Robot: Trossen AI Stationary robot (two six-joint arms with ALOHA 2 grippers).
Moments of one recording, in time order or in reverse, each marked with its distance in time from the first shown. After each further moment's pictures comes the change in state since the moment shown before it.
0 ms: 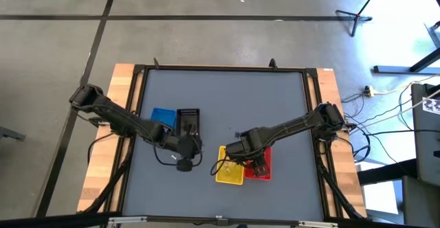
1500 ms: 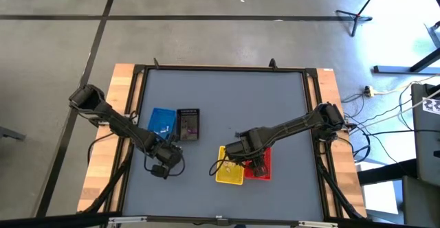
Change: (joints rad) left arm -0.150 -0.001 -0.284 -0.113 0.164 -0.055; right arm 0.000 0.000 0.000 0.032 0.003 0.000
